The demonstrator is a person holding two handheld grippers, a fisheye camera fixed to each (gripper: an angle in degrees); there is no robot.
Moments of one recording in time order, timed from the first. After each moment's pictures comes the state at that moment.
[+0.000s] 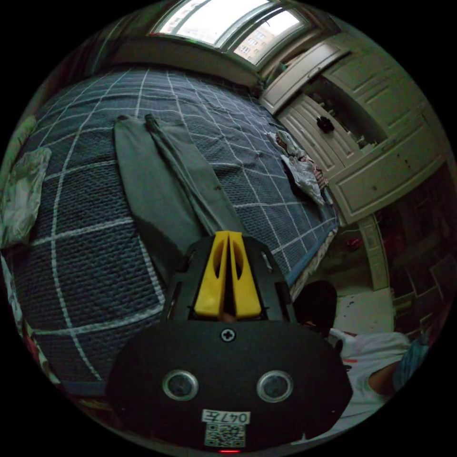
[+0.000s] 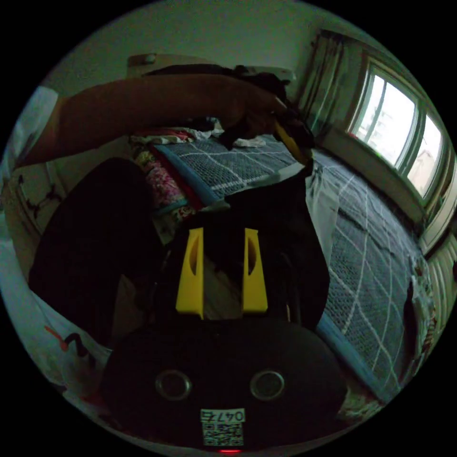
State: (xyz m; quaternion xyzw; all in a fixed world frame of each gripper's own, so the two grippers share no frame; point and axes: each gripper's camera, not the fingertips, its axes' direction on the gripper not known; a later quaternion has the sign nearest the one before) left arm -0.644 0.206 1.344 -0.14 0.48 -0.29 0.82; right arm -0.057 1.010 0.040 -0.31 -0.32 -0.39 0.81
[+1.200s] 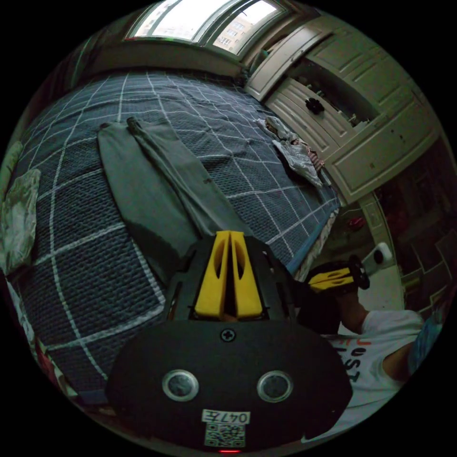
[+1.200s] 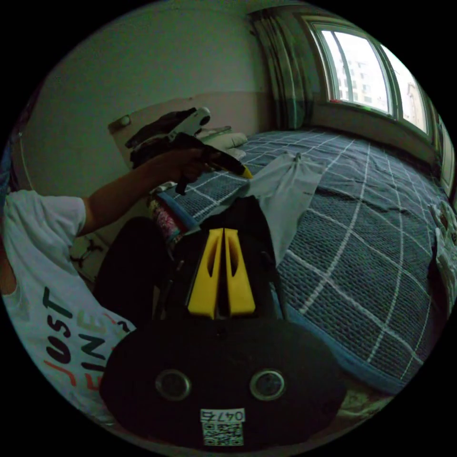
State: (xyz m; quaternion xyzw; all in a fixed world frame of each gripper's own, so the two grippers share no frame) left arm -0.574 0.140 1.352 -0.13 0.49 -0.23 0.83; right arm 0.124 0.892 0.167 -0.37 -0.39 -0.22 0.81
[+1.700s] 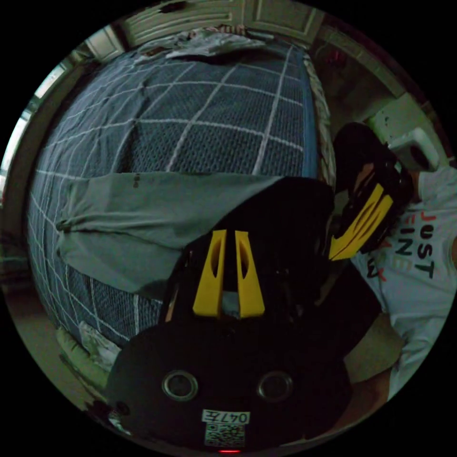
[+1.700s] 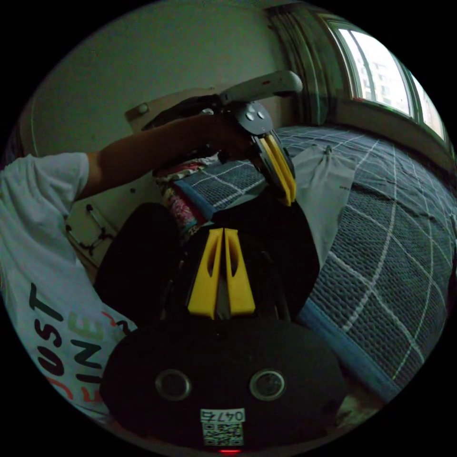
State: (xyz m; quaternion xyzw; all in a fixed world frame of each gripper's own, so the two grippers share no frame) left arm -0.414 0.027 1.332 -0.18 0.43 0.25 0.85; right arm 0.131 0.918 0.183 -0.38 -0.44 -0.23 0.78
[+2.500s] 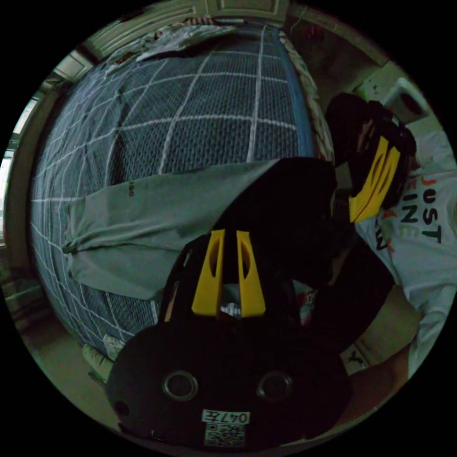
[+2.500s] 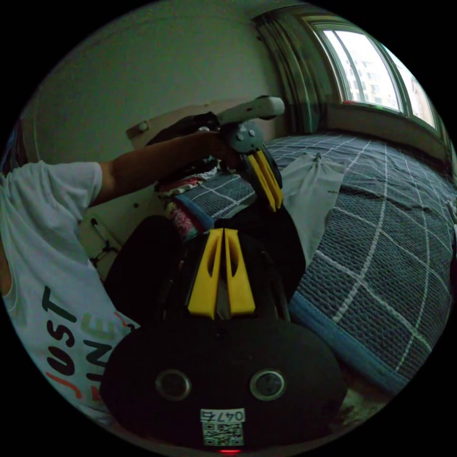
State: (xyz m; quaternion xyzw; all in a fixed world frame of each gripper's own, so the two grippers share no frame) left arm -0.329 -0.033 1.327 -0.18 0.41 0.34 0.83; right arm 0.201 0.880 0.184 -0.36 -0.45 -0.19 0.80
